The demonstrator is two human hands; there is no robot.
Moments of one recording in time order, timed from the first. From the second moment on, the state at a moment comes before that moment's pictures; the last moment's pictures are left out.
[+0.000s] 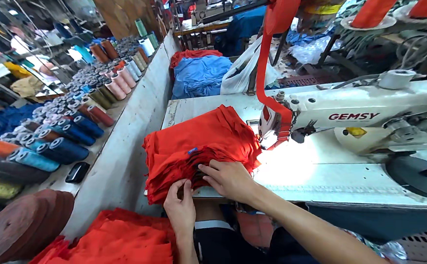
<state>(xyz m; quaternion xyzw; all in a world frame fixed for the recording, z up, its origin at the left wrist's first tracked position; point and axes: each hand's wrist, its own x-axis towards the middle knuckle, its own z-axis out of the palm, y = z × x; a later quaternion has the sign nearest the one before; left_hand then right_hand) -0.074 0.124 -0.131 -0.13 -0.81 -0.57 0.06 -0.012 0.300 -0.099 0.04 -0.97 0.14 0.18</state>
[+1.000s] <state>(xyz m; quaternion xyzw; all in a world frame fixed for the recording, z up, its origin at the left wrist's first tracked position) -0.074 0.134 -0.125 -0.22 -0.88 -0.38 0.17 -0.006 0.309 -0.095 0.04 -0.98 0.11 0.18</state>
